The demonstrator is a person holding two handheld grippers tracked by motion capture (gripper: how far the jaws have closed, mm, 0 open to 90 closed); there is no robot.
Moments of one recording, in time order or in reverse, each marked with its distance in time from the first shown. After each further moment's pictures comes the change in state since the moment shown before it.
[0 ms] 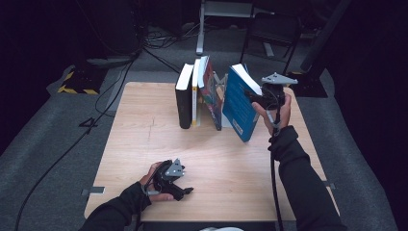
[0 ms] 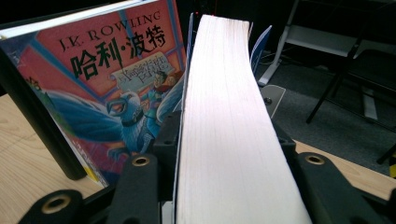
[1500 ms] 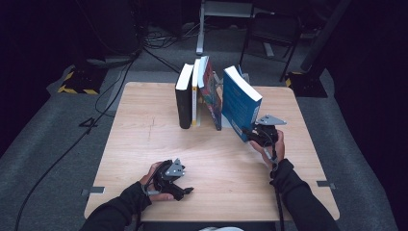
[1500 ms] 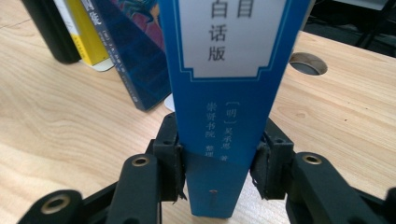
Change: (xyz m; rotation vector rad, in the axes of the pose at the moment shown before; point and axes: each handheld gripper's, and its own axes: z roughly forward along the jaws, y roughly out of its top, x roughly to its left) left arm 0.000 0.000 0.000 -0.001 0.000 0.000; right arm 0.012 -0.134 0.020 0.113 0.052 -0.012
